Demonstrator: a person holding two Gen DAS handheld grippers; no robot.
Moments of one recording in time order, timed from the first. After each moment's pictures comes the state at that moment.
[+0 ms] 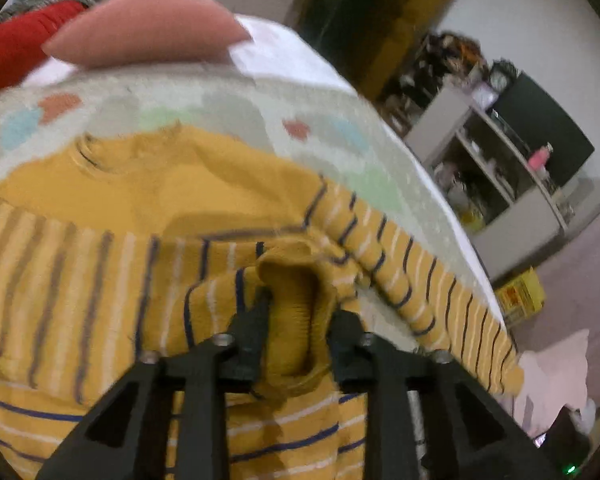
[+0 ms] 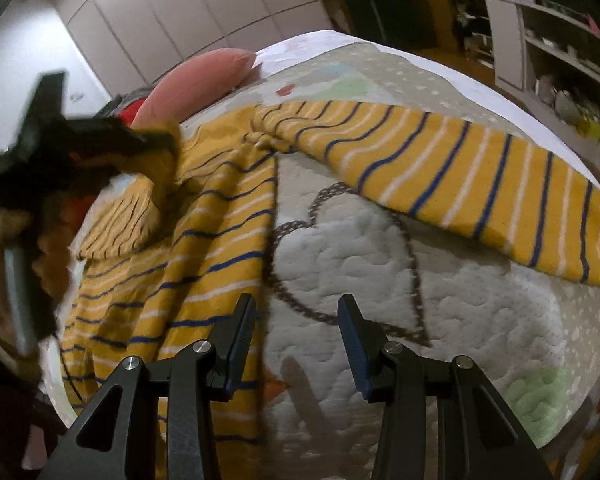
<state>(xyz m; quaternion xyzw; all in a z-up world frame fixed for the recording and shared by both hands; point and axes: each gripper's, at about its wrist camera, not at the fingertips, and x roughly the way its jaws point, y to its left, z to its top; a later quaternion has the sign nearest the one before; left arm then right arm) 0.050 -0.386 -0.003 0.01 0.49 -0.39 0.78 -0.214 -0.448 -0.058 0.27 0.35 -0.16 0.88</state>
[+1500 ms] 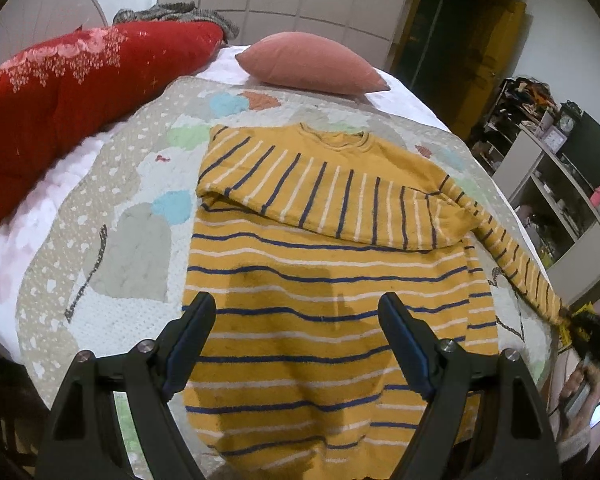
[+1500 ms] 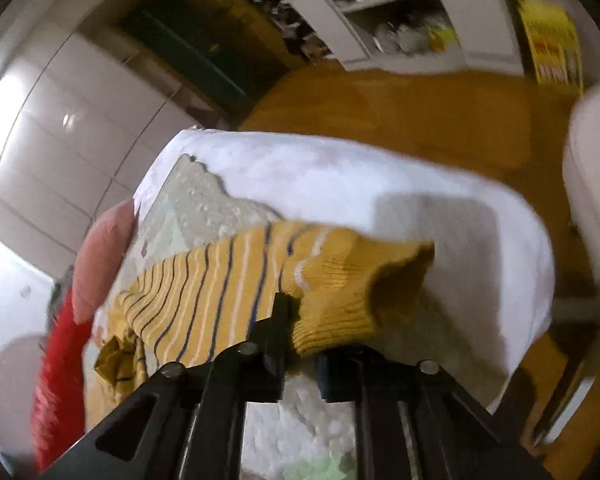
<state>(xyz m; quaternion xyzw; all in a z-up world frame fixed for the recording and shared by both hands) -0.048 -0.149 0.037 0.00 0.42 -0.22 0.88 -0.327 -0.613 -0.060 0.46 0.20 -0.34 0.80</state>
